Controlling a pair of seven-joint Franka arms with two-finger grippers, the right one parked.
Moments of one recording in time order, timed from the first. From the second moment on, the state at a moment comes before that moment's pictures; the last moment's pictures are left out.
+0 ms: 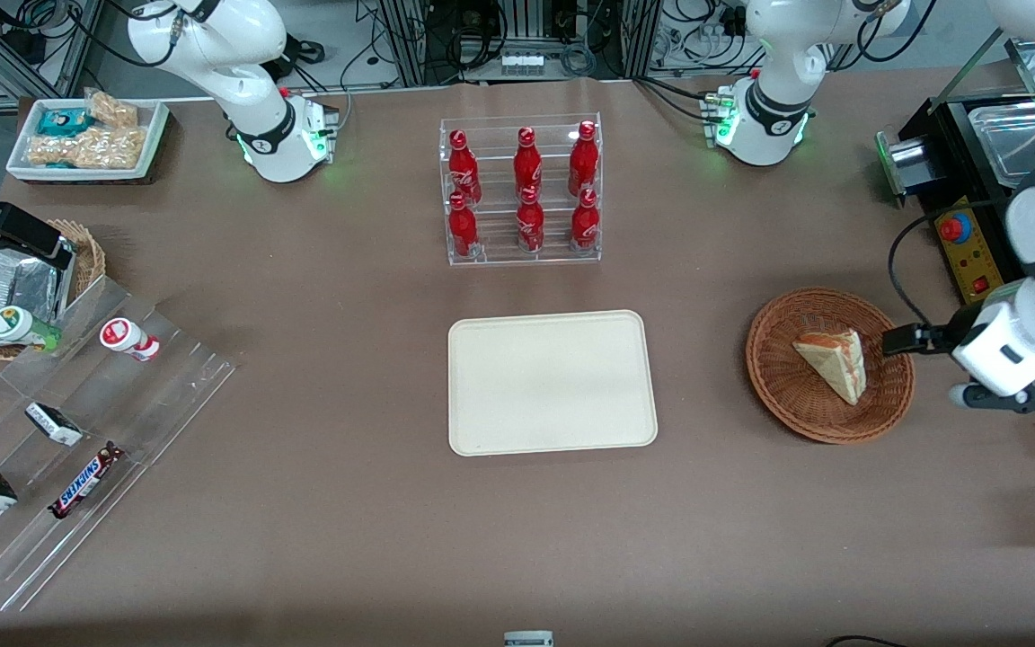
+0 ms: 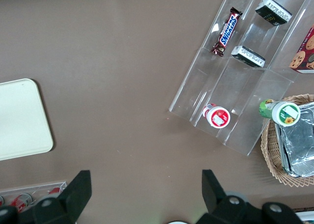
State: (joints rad) arm 0.00 0.27 0.06 -1.72 0.00 1.84 0.09
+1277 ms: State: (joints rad) arm 0.00 0.23 0.05 -2.23 -0.07 2.38 -0.71
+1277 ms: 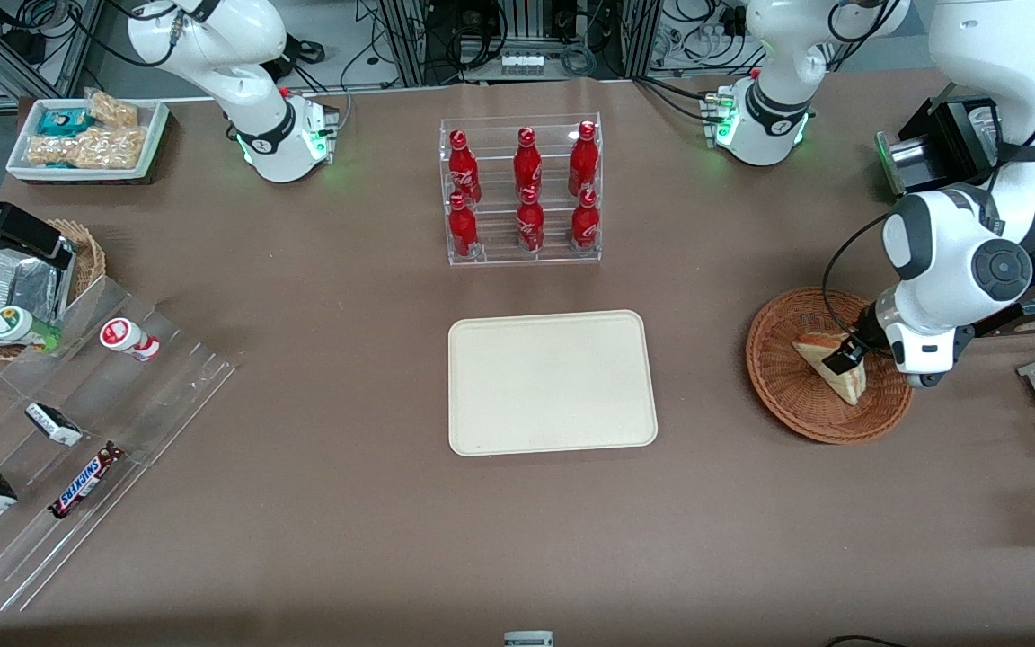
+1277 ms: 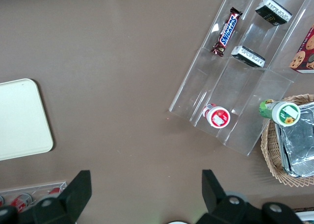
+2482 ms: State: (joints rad) arm -0.23 0.29 0.03 -1.79 -0.19 2.00 -0.71
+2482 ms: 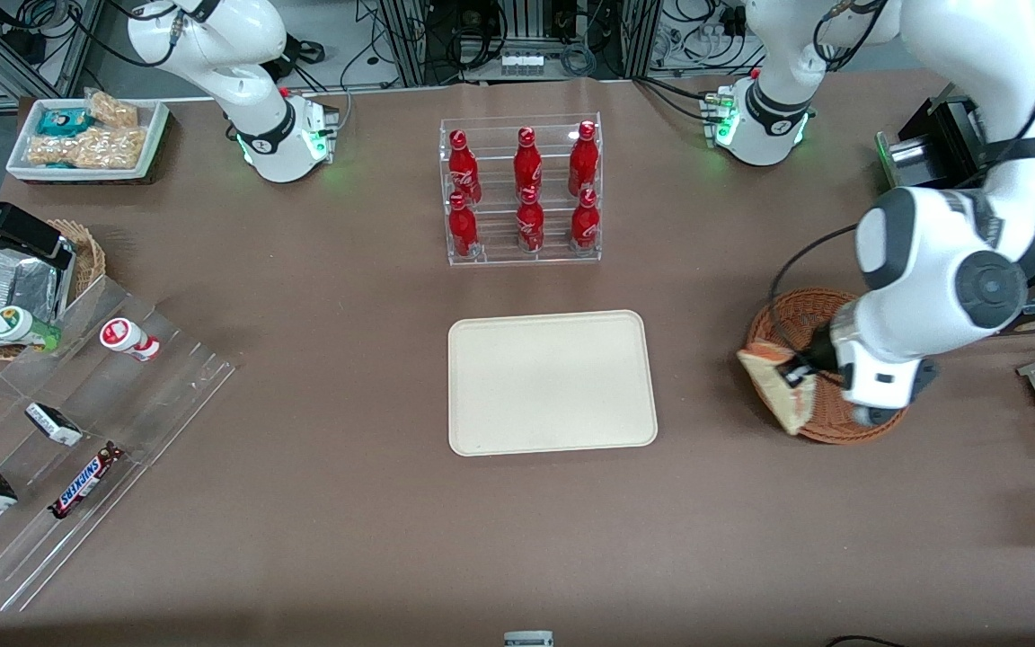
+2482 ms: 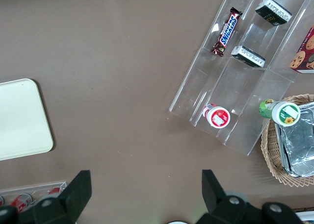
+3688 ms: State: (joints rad) arm -0.73 0.70 0.03 -1.48 -0.12 2.18 -0.79
